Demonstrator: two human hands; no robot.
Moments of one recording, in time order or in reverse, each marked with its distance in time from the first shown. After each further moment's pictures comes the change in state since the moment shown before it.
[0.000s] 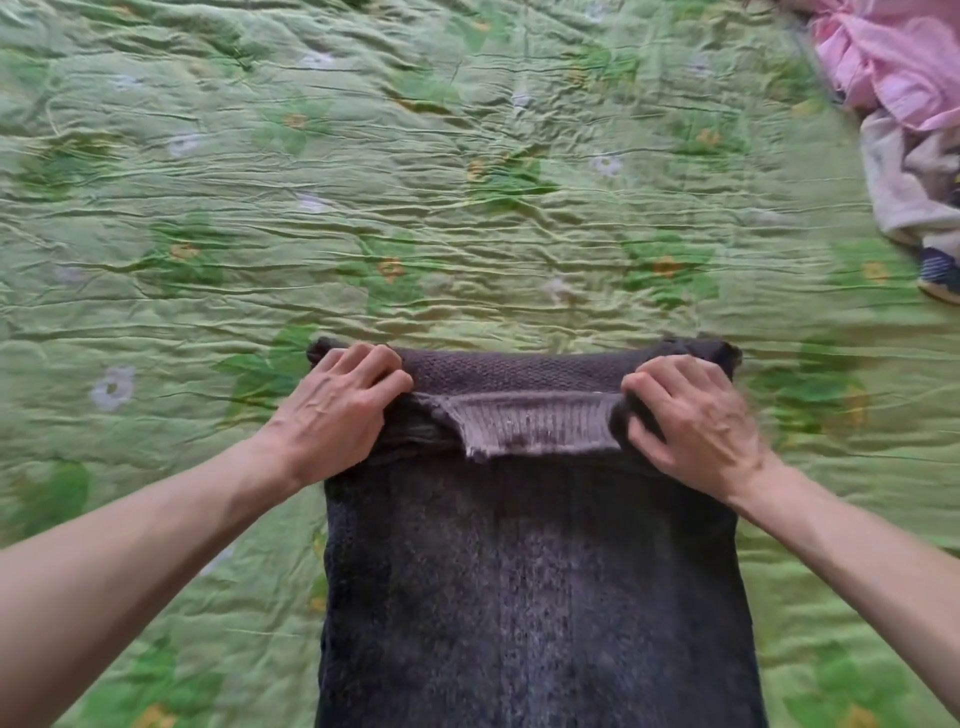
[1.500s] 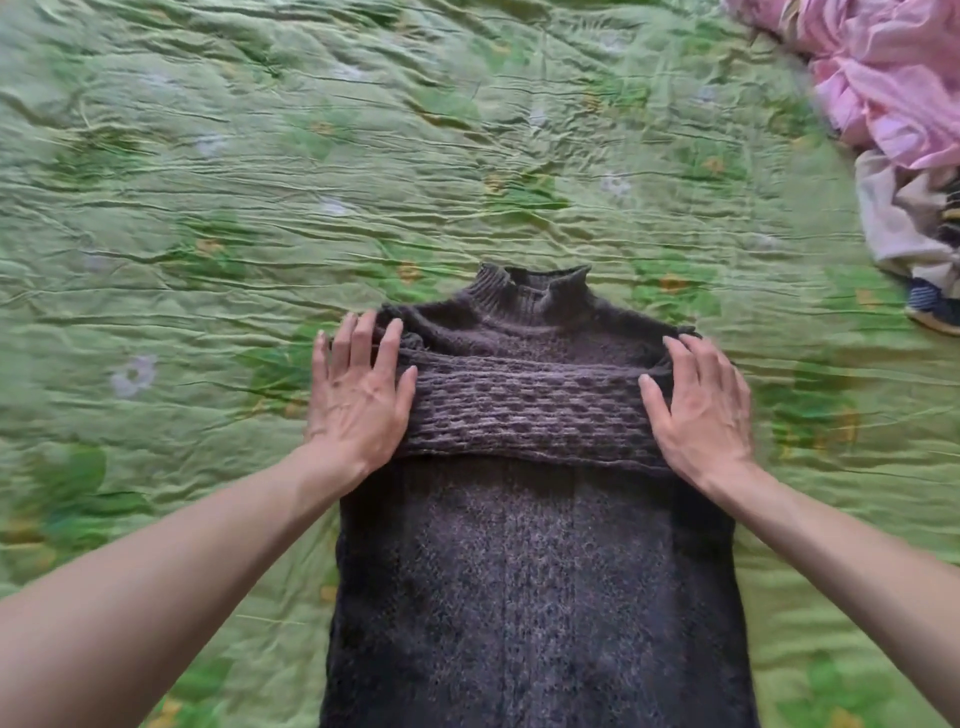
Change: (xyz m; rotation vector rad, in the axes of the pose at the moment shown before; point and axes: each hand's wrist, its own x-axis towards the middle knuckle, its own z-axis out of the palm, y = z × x) left_hand 0.008 0.022 0.023 -0.041 0.084 -0.618; right_hand 0.015 -0.015 0.002 0.117 -0.147 0.637
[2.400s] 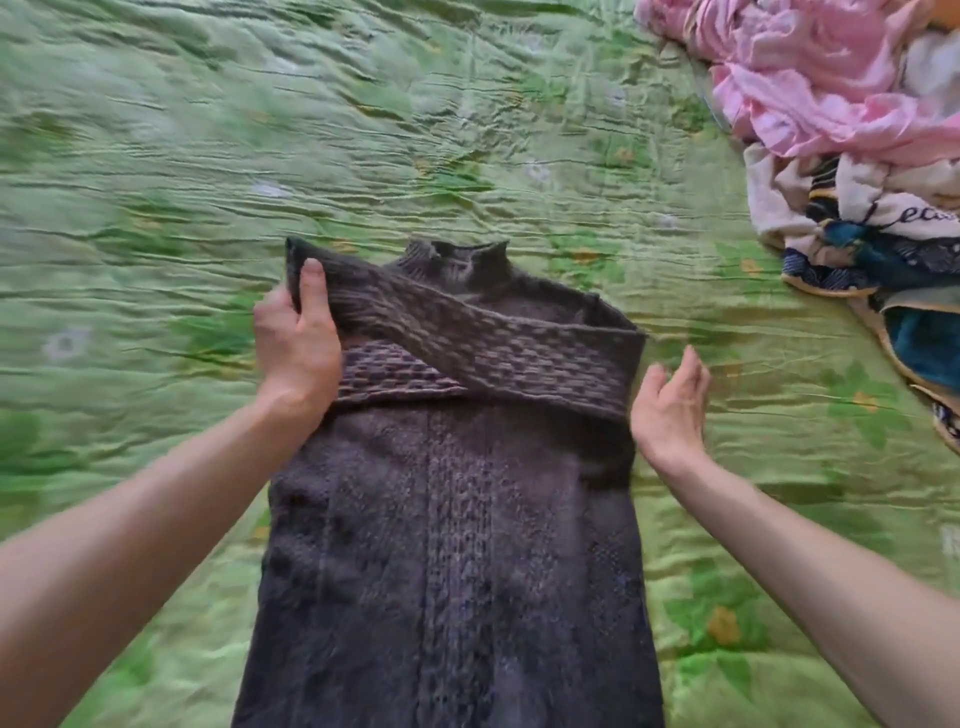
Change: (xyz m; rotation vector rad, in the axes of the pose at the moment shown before) left_hand -0.017 0.084 -0.082 -0.992 0.275 -0.513; right_hand -0.051 0.047 -0.025 0.505 0.059 0.530
